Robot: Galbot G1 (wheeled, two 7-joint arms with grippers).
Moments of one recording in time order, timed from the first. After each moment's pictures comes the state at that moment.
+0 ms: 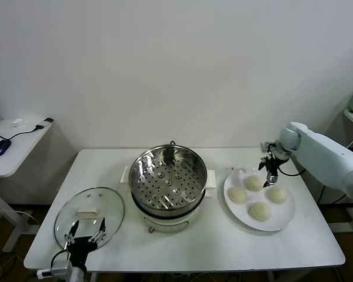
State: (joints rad) left arm 1.64 -1.49 -0.71 -1.93 -0.14 0.11 0.02; right arm 0.14 1.00 -0.97 0.59 0.02 -0.06 -1.15
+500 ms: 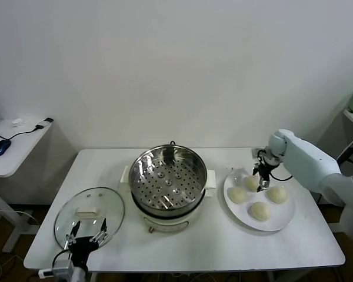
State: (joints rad) left arm 1.64 -1.49 -0.71 -1.93 -0.14 0.12 0.02; right arm 0.13 1.05 -0.93 0.54 -0.05 -0.06 -1.14
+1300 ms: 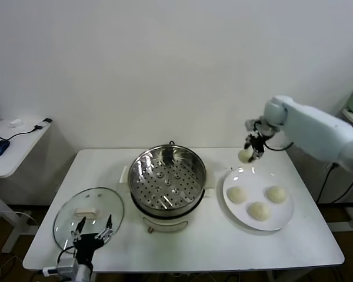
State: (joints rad) left arm 1.65 -1.51 -0.67 -1.97 -0.13 0.13 0.01; right arm 0.73 1.04 -1.38 1.09 0.30 0.02 -1.14
